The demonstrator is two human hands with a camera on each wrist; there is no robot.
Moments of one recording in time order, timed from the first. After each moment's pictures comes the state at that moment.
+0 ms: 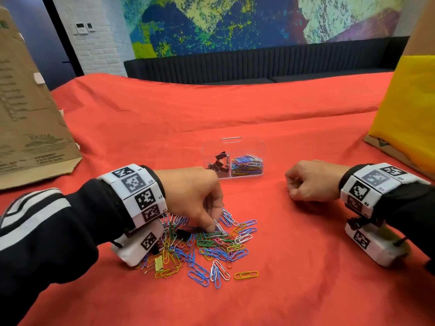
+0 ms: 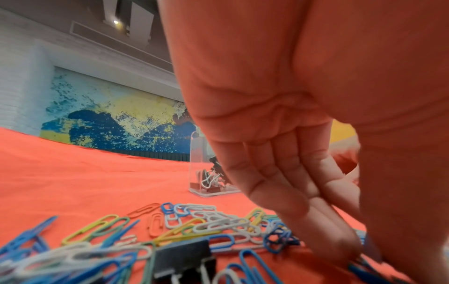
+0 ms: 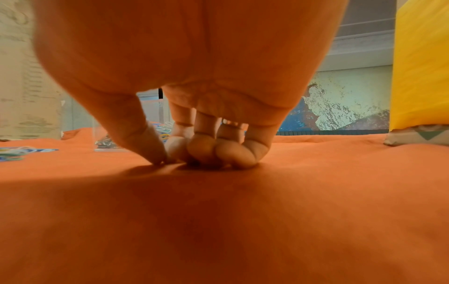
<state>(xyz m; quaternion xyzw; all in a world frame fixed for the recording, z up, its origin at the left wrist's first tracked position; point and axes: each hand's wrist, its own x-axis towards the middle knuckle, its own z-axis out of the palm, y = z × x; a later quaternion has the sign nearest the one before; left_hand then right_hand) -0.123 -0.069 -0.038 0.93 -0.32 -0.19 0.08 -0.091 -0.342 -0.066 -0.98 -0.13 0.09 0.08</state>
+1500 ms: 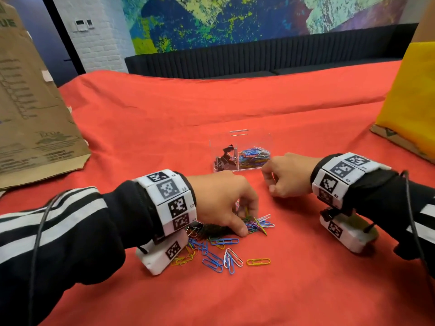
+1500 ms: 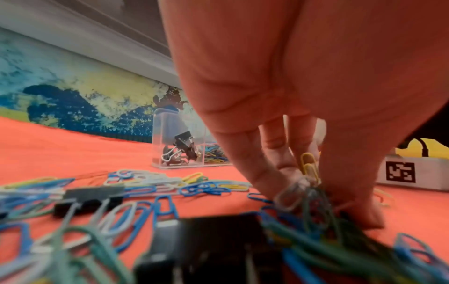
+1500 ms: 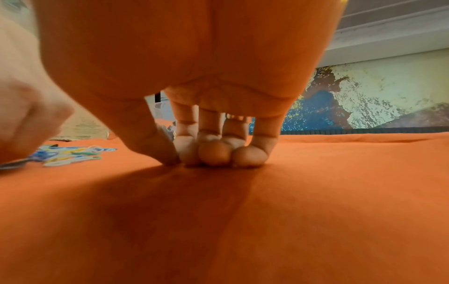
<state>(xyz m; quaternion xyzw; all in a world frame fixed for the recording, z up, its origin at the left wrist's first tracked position) -0.145 -0.095 -0.048 0.91 -0.38 -0.14 0.05 -0.102 -0.283 -0.063 -0.98 -0.20 0.07 0.04</state>
